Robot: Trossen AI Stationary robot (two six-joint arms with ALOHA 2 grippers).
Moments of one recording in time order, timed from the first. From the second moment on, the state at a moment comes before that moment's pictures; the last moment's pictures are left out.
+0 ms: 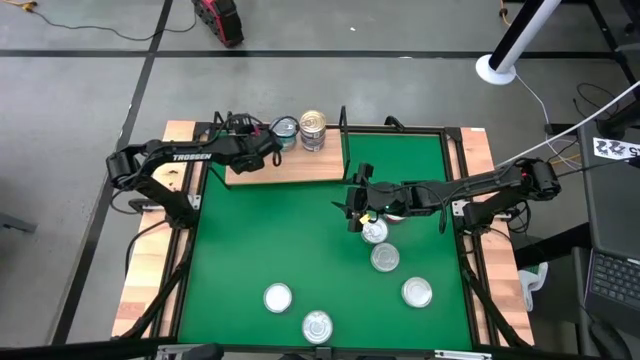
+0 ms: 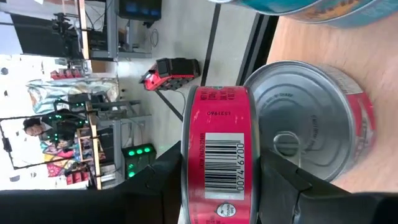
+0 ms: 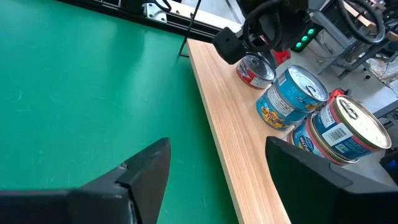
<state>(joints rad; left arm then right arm) 0.50 1.47 0.87 -0.52 -0.96 0.43 0.10 1.44 0.98 -0.02 0.41 -0.21</state>
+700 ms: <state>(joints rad) 0.50 1.48 0.87 -0.51 -0.84 0.48 0.10 1.44 0.98 -0.03 0.41 -0.21</state>
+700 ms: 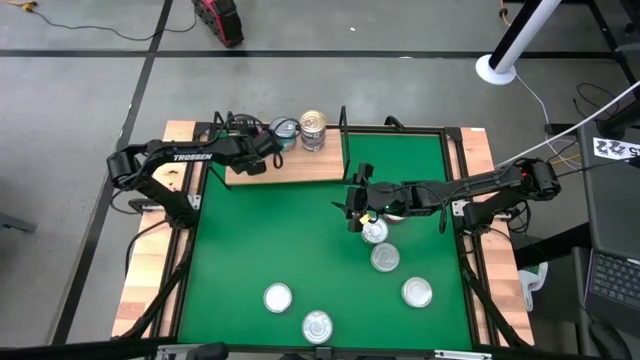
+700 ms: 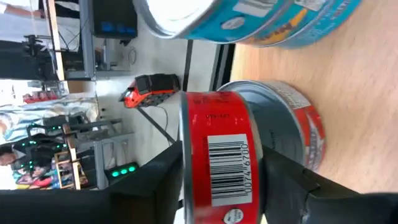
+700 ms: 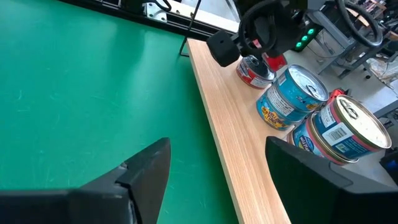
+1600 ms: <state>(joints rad) 0.48 1.48 0.87 -0.51 -0.72 0.46 0.10 1.44 0.98 -0.03 0.41 -0.21</state>
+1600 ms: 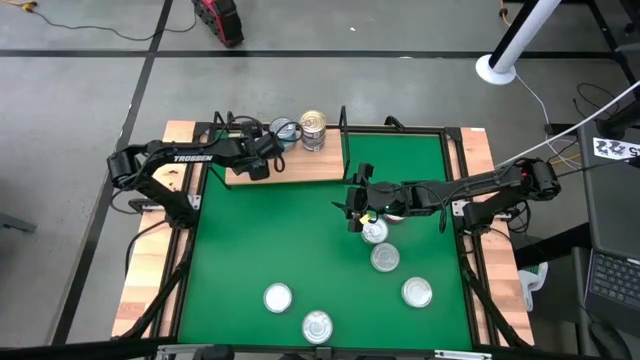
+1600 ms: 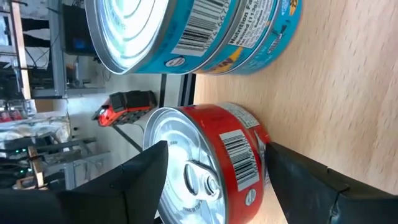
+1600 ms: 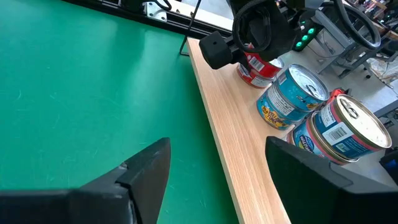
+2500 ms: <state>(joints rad) 0.31 1.48 0.87 -0.52 -0.72 0.37 0.10 1.44 0.98 -0.03 0.41 -0.21</state>
